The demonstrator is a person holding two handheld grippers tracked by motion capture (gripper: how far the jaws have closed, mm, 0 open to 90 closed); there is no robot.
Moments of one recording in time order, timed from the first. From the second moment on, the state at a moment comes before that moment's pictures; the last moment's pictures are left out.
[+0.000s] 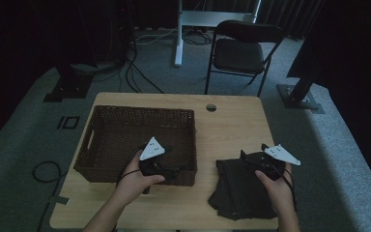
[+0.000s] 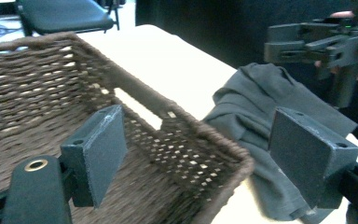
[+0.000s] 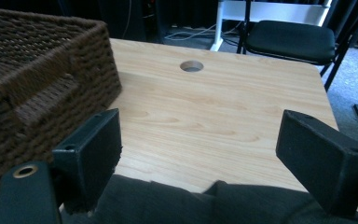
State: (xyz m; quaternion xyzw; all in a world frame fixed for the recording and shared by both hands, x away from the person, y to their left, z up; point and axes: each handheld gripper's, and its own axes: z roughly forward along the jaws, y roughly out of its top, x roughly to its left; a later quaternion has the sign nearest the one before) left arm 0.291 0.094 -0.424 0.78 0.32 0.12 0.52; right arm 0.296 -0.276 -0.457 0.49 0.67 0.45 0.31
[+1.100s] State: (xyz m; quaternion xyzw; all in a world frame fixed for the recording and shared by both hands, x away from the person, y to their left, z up) left arm 0.261 -0.015 -0.451 0.81 0.25 0.07 0.53; right arm 0.293 -0.349 -0.491 0.54 0.66 0.42 0.32
